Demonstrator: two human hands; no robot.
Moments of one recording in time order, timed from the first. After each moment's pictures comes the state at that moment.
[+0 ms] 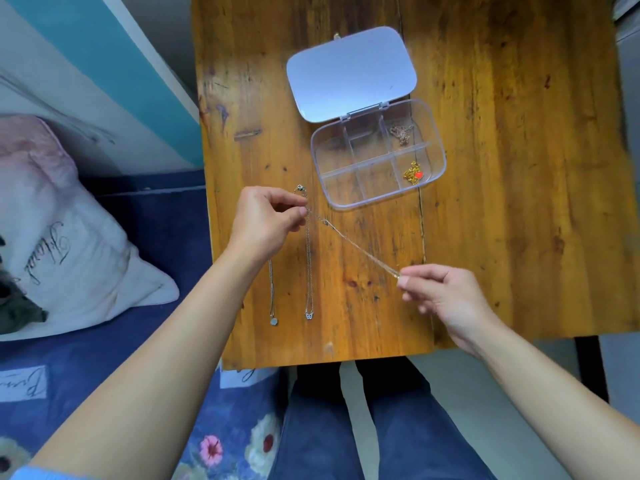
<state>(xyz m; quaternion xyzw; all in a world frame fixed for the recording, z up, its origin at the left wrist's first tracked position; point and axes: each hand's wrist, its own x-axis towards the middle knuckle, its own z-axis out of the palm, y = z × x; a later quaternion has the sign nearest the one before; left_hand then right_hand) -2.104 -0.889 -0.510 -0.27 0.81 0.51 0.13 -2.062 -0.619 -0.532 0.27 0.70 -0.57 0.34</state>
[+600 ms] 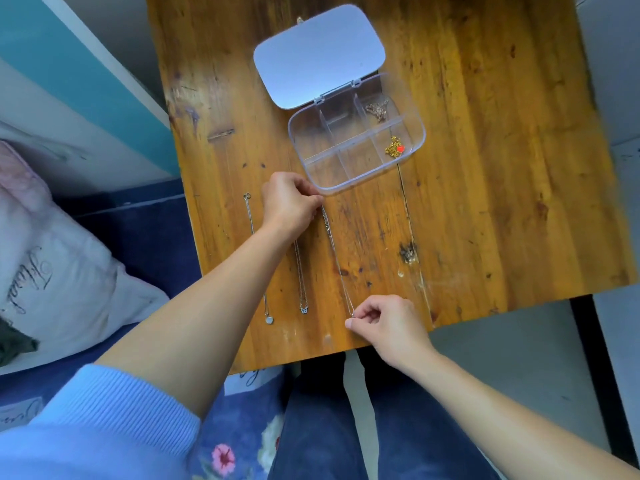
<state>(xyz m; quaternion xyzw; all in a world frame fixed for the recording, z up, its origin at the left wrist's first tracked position) -2.136 -0.847 -0.555 -0.27 0.83 0.46 0.17 -1.989 -0.669 -0.545 0.11 0.85 -0.37 0.35</state>
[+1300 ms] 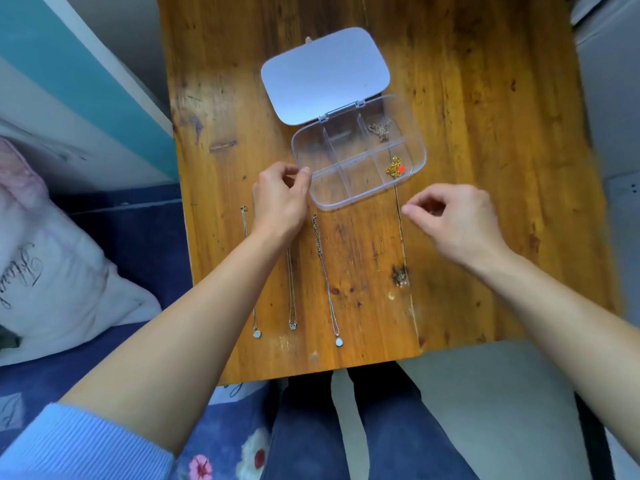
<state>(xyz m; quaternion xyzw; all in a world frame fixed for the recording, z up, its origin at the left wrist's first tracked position) -2.154 -0.844 -0.533 -0.30 0.80 0.51 0.07 -2.149 -0.616 -0.490 0.02 0.94 -0.29 0.15</state>
